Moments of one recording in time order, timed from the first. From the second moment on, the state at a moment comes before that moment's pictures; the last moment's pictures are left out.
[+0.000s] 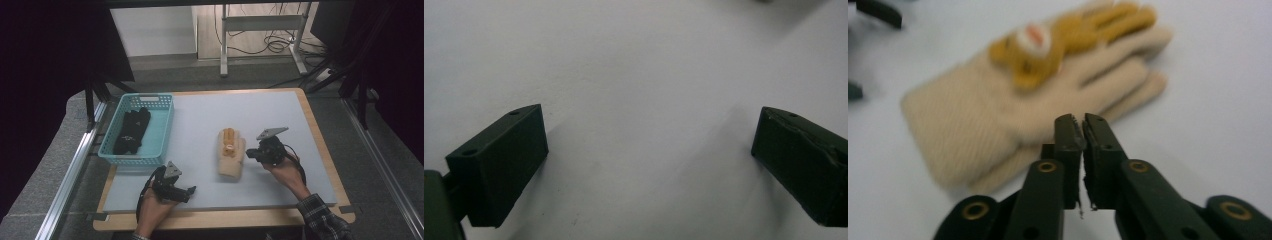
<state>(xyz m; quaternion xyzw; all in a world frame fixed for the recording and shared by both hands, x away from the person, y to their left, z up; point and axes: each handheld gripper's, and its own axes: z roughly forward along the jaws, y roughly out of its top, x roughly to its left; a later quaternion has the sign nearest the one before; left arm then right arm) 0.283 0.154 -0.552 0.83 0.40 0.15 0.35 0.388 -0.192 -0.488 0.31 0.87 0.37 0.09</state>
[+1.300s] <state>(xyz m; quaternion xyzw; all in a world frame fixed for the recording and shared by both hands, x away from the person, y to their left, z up) 0.282 0.153 -0.553 0.83 0.40 0.15 0.36 0.361 -0.169 -0.509 0.28 0.88 0.38 0.11</state>
